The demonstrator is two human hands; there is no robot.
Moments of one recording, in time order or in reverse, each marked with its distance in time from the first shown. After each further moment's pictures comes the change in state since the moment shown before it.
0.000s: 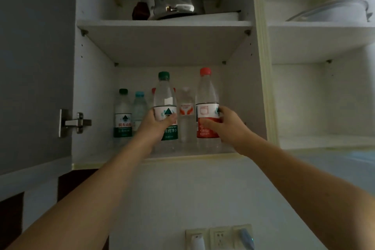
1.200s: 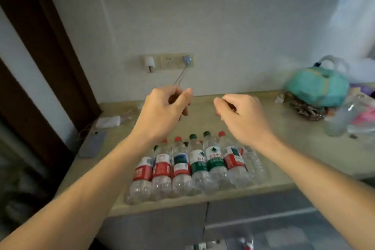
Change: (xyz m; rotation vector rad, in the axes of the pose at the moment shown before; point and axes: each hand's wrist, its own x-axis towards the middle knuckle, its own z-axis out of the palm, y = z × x) left_hand -0.459 -0.058 0.161 0.216 -0.294 -0.093; right_hand -0.460 0.114 -0.133 -0.444 -0.077 0.155
